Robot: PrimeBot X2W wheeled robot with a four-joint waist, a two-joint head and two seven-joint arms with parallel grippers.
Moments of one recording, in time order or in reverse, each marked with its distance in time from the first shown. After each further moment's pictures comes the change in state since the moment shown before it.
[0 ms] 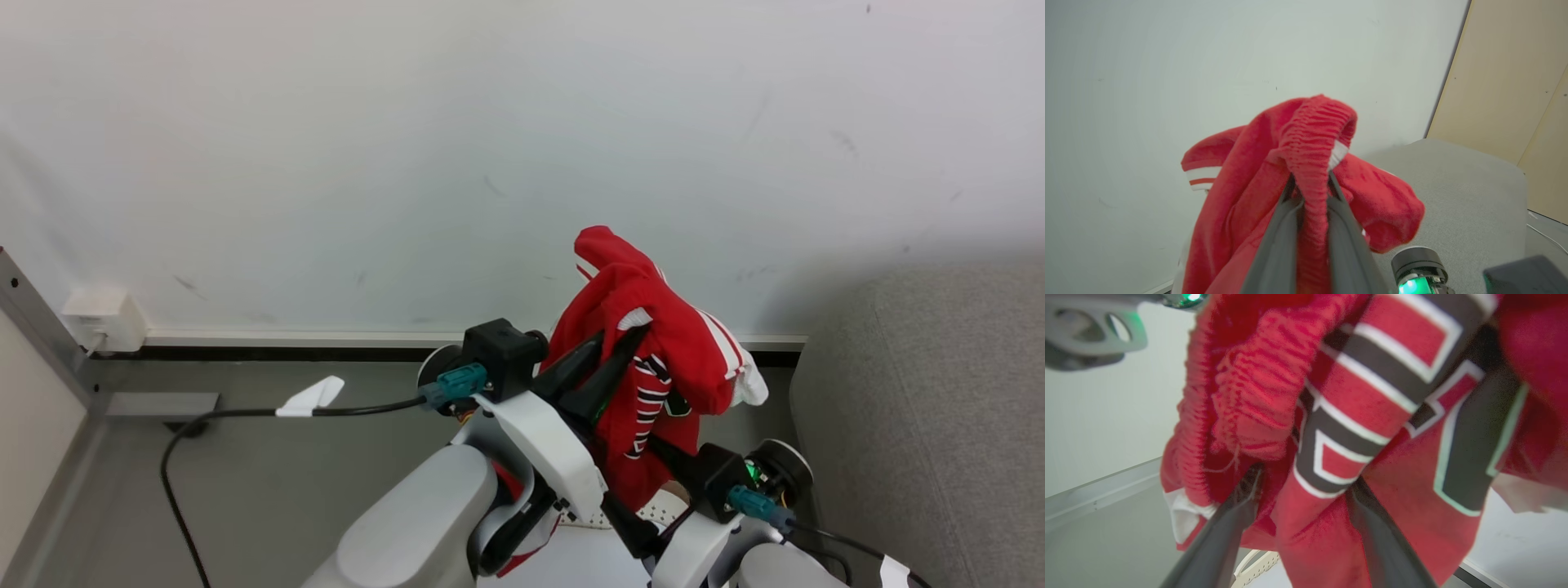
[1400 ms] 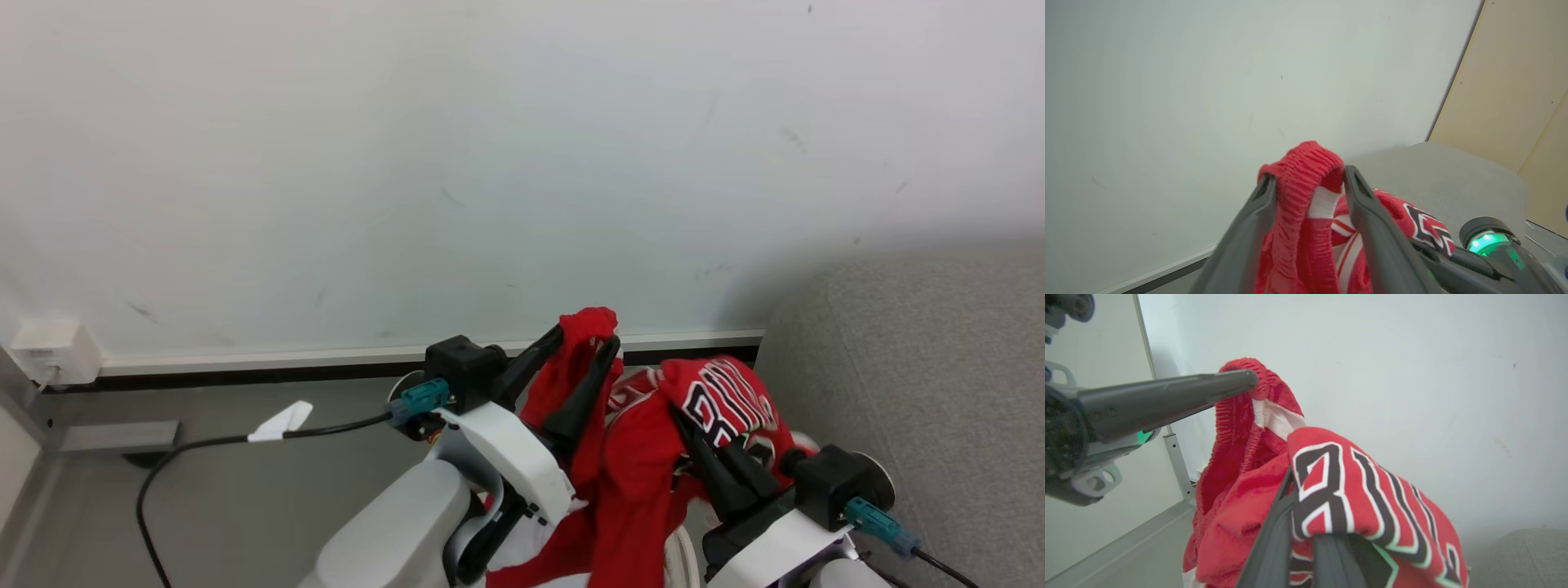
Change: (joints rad) left arm 0.021 0.017 -0.004 0.072 -0.059 0.015 -0.053; right arm 0.190 -0.038 -0.309 -0.265 -0.016 0.000 0.001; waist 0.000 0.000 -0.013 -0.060
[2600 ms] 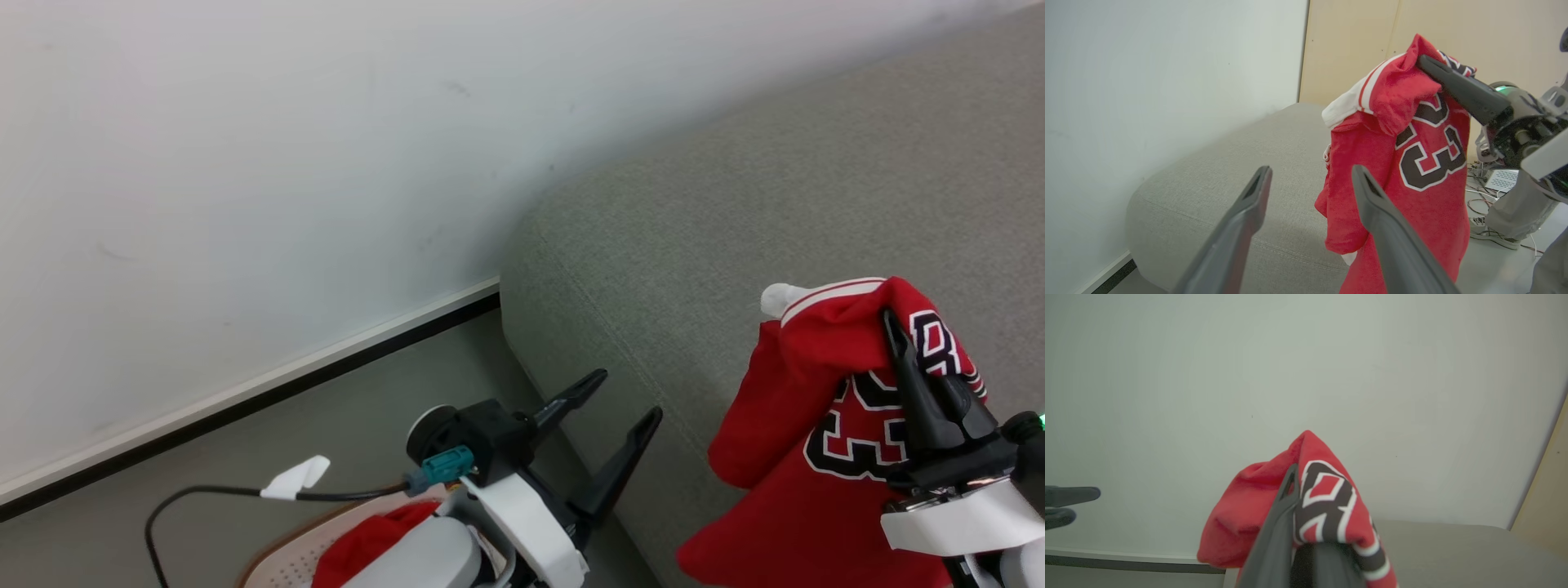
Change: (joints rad) left arm 0.104 0.065 -0.051 -0.174 0.108 -0.016 -0.008; right arm 0.116 -0.144 -0.380 -0.336 -0.208 0.000 0.017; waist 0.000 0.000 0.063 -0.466
